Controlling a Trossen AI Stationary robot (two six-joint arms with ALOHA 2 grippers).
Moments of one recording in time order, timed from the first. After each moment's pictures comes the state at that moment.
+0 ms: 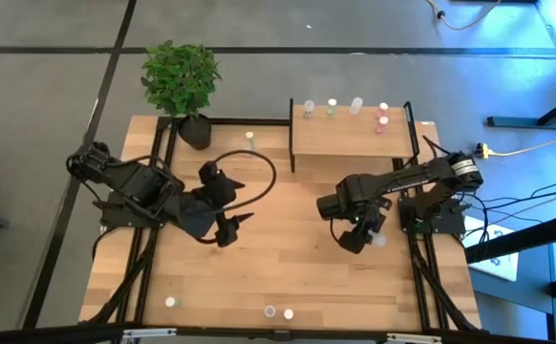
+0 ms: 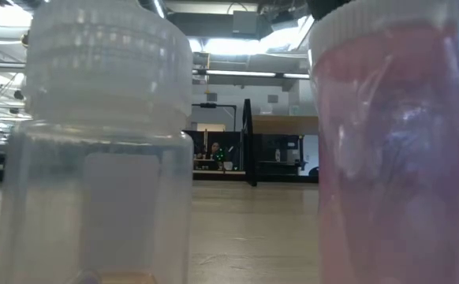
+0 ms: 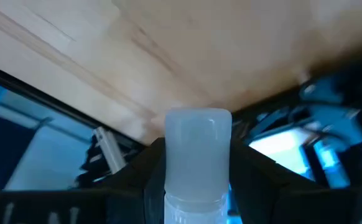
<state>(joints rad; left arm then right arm) -0.48 1.48 1.80 -1.14 -0.69 -0.59 0.17 1.67 1.33 -1.56 -0.46 0.79</state>
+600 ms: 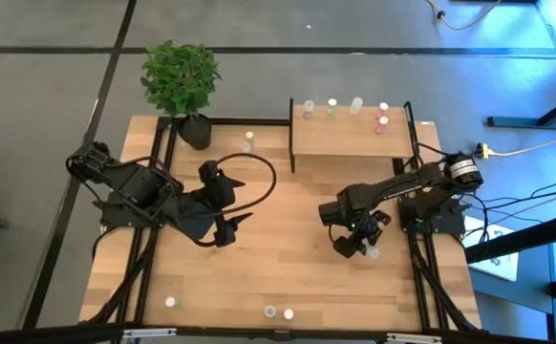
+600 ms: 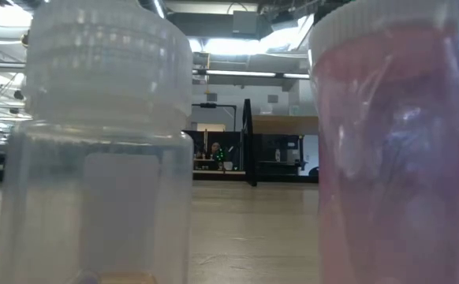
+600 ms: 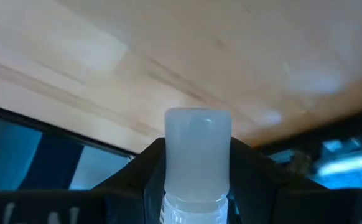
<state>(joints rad) -0.49 1.48 1.80 -1.14 -0.72 -0.51 0.17 1.67 1.04 -1.18 -0.60 0.99</state>
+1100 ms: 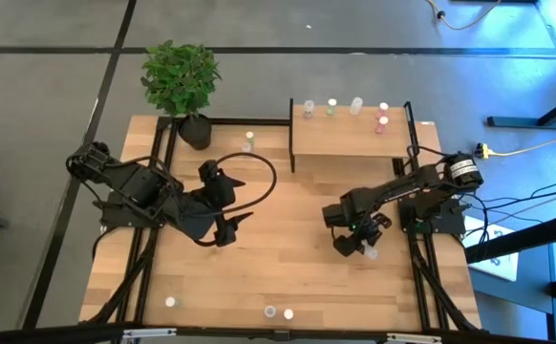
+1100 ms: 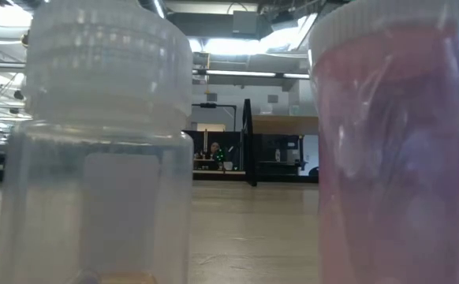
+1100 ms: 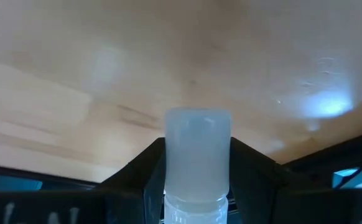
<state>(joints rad) -0.49 1.48 1.80 -1.14 -0.72 -0.51 0.17 1.67 0.89 -1.00 -0.55 1.12</state>
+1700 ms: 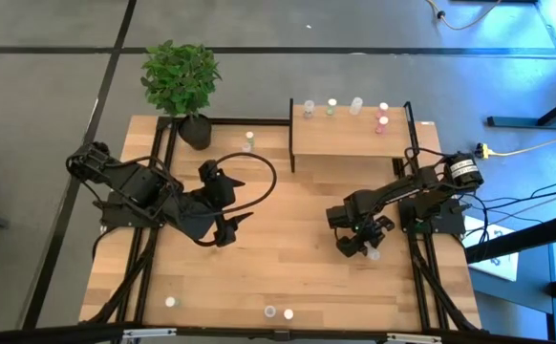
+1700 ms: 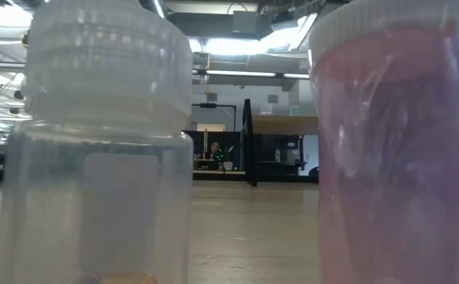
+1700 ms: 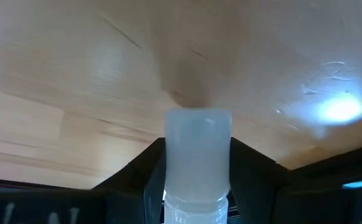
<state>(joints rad) -0.49 1.48 1.80 -1.14 -0.72 -0.51 0.17 1.67 0.80 -0.90 -0.58 1.15</state>
